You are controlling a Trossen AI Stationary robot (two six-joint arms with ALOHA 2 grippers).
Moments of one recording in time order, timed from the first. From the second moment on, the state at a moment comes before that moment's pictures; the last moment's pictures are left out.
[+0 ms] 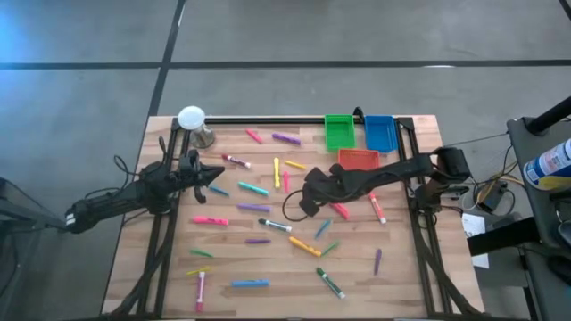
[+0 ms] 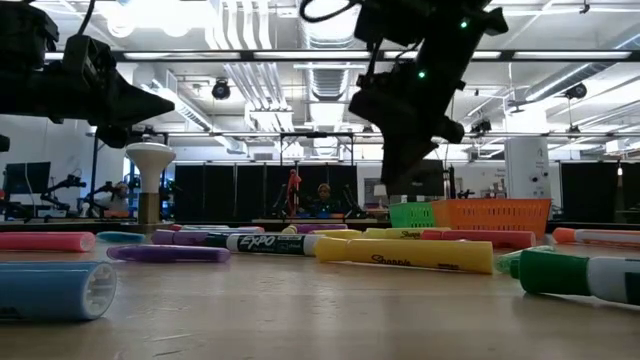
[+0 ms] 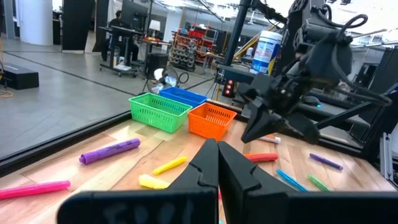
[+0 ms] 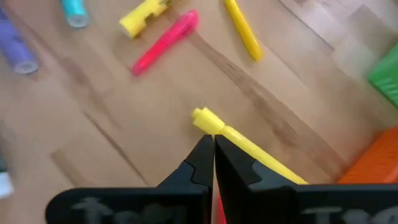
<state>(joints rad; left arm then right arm) 0.31 0.03 0.01 0.01 0.00 -0.22 0.07 1.74 1.15 -0.60 0.45 0.73</state>
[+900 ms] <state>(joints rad) 0.31 0.04 0.01 0.01 0.00 -0.22 0.09 1.64 1.03 -0.36 0.50 0.60</state>
